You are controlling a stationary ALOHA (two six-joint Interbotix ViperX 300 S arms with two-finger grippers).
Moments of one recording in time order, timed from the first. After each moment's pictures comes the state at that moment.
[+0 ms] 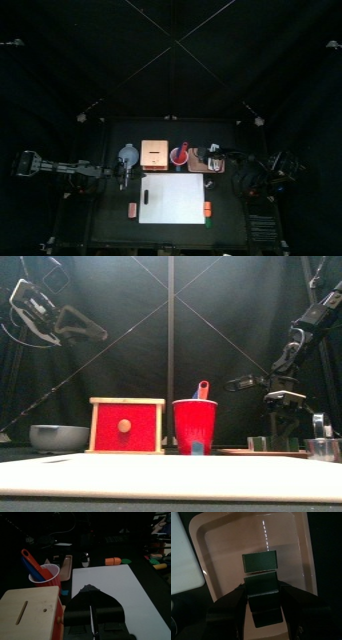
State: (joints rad) left arm 0.05 -0.59 1.20 0.10 -0.46 0.00; right arm -0.61 -0.14 0.94 0.20 0.36 -0.54
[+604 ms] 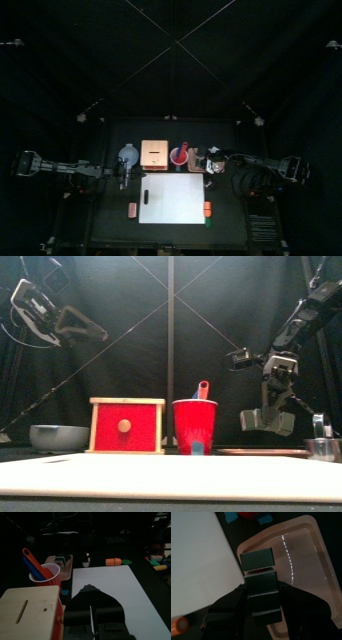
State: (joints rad) left arm 0.05 -0.59 1.20 0.09 -0.46 0.00; right arm -0.49 -0.31 0.91 0.33 0.48 -0.31
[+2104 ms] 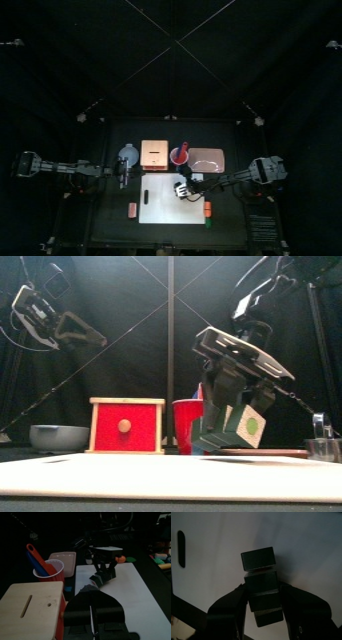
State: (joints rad) left arm 0.08 -0.59 1.21 0.09 -0.46 0.00; right arm 0.16 0.10 0.52 -0.30 0.52 1.67
